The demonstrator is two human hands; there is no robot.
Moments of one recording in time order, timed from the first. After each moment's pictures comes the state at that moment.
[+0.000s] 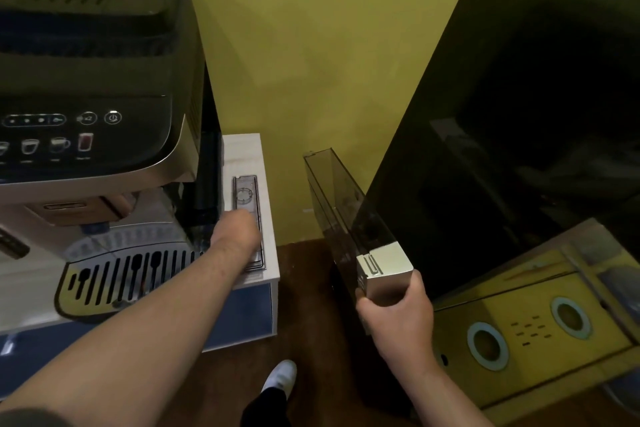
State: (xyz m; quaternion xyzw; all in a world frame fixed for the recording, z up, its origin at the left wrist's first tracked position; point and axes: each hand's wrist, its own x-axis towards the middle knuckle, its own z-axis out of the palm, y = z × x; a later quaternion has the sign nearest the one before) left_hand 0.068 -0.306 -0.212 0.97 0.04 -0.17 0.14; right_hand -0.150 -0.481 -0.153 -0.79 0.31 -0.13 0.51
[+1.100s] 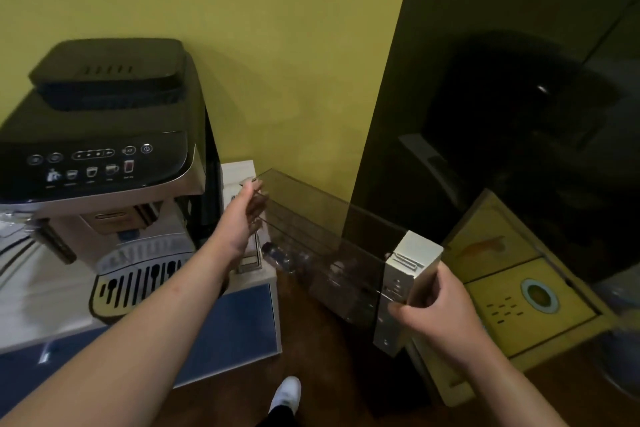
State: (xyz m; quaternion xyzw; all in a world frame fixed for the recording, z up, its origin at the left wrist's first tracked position) left_hand -0.007 -0.303 -0.091 0.66 0.01 -0.17 0.73; right_hand -0.234 -0.511 -0.048 -0.80 0.22 -0.05 0.56
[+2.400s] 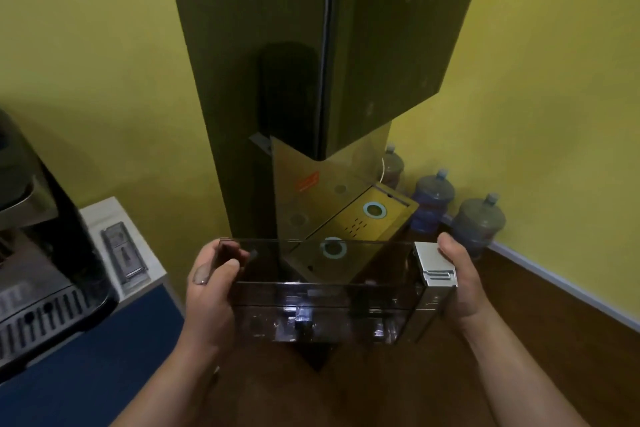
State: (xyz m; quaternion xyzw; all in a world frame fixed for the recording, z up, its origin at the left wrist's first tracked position) left_hand -0.314 -0.321 -0.032 0.59 -0.26 -0.17 0.75; right_hand -0.529 -0.538 -0.022 -0.46 0.22 -0.30 0.81
